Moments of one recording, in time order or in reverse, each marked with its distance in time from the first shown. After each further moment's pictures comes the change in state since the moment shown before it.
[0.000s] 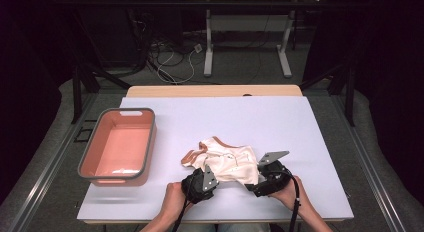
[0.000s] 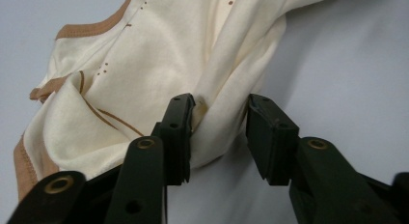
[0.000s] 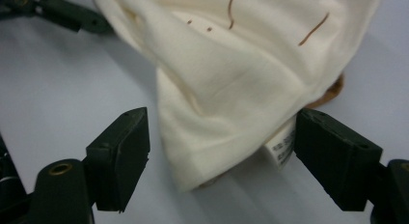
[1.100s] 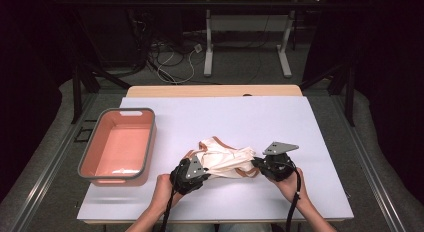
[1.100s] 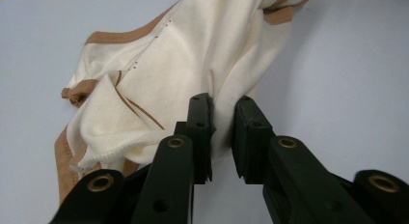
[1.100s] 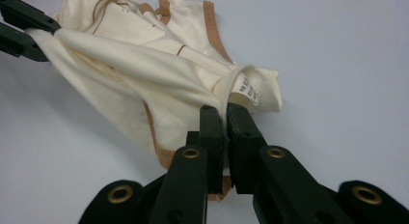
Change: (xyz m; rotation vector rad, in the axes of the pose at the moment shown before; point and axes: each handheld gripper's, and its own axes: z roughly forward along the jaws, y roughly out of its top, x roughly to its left) left arm 0.035 -0.005 -0.021 -0.069 -0.094 -0.061; right arm -0.016 0.015 -0.010 -0.206 -0.138 0.043
